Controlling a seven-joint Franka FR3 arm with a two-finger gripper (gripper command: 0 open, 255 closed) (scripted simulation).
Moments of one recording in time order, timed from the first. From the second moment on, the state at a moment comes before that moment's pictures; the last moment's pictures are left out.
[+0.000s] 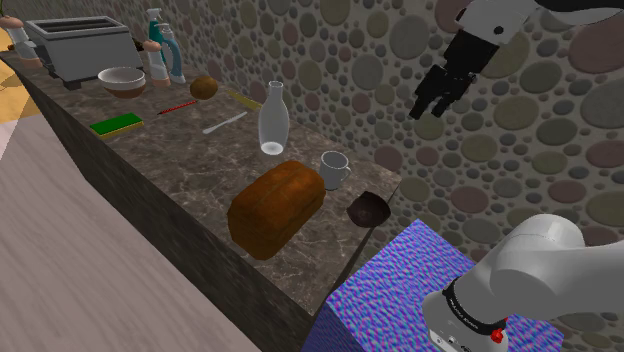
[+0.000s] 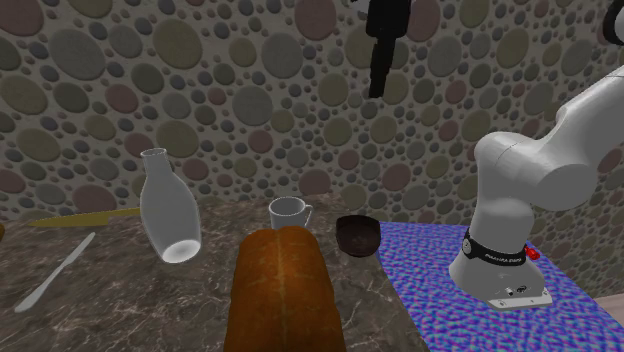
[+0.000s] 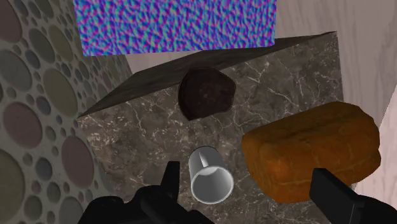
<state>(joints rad) -0.01 -0.77 -0.07 -2.27 0.10 1.58 0.04</state>
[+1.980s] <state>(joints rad) 0.00 -0.06 -0.06 -2.33 0.09 2.28 -0.03</state>
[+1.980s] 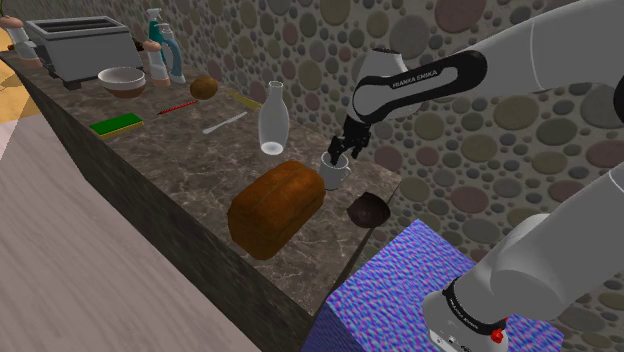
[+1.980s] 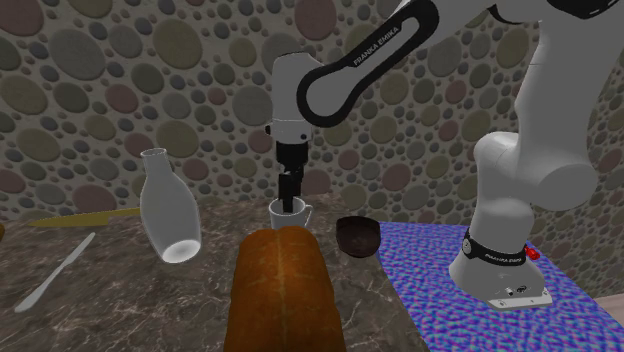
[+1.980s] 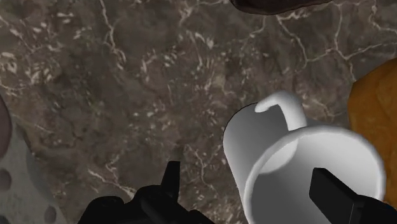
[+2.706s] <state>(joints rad) 0.00 -0.03 -0.06 -2.34 0.09 2.32 -0.03</state>
